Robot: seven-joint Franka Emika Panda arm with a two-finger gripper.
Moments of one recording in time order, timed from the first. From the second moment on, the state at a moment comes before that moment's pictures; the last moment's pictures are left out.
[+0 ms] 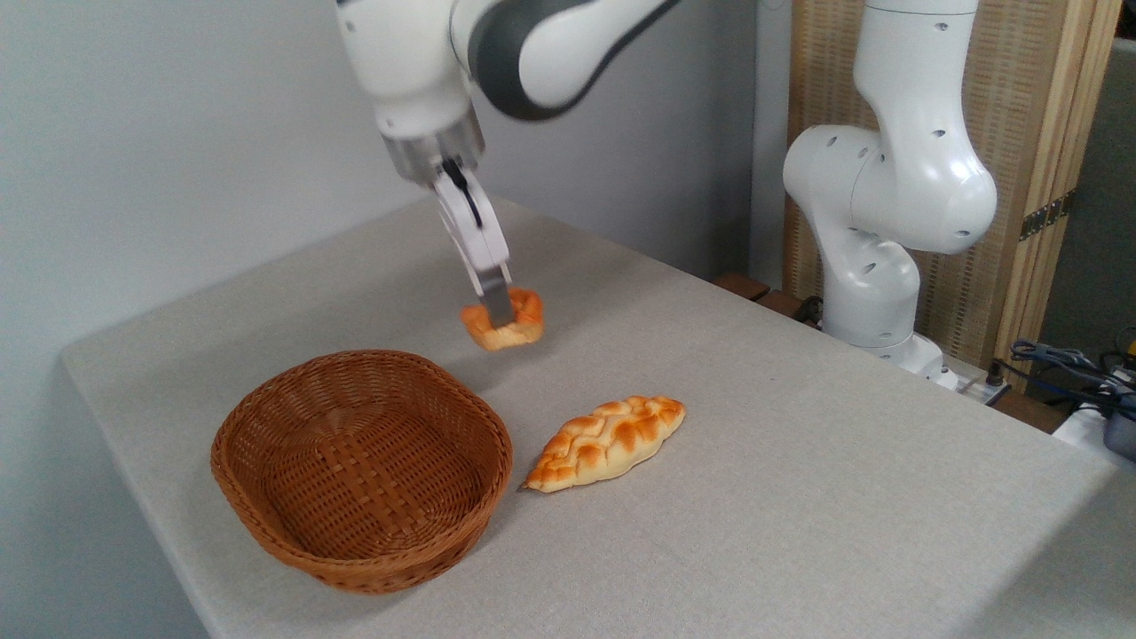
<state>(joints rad) -0.06 -0.15 -0.25 -2.05 -0.17 1.78 0.82</state>
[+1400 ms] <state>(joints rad) -0.07 0.22 -0.25 -1.73 -0.10 2.08 0.82</state>
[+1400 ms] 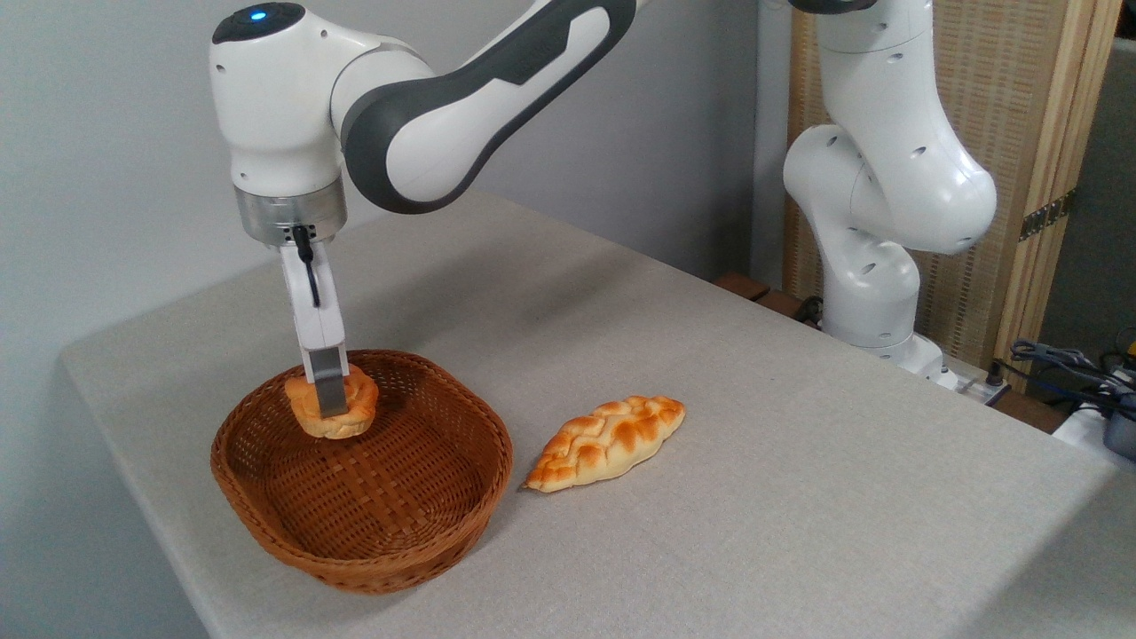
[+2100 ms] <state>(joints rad) 0.00 0.12 -0.22 -1.69 -0.13 1.99 0.74</state>
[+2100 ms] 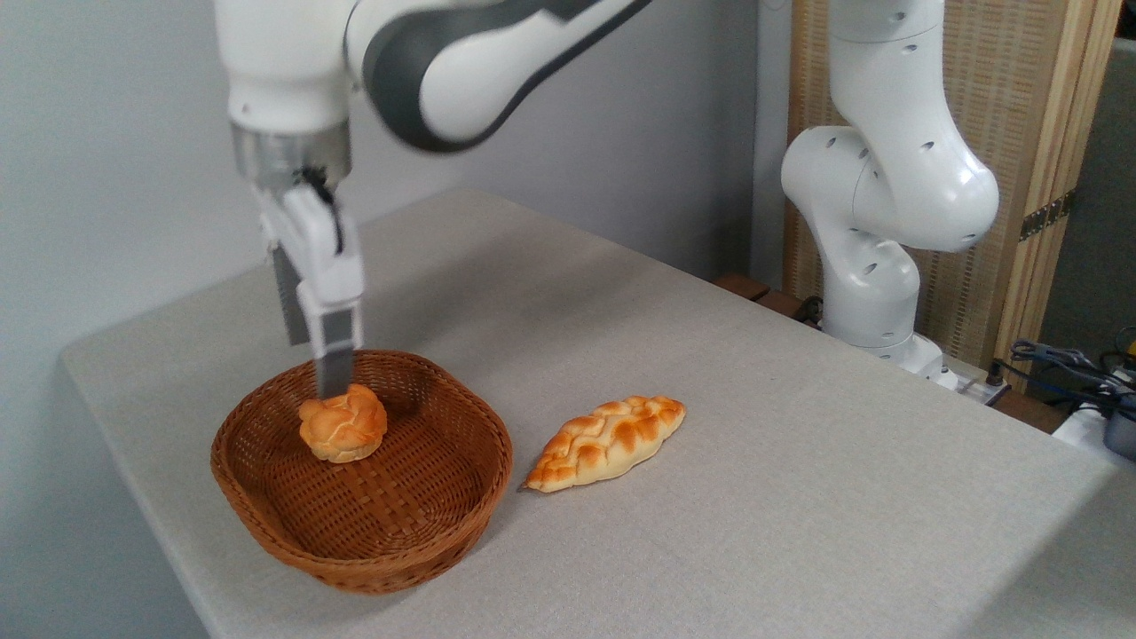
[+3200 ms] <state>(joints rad) 0.04 0.01 -0.04 -1.59 -0.02 1.63 0.74</state>
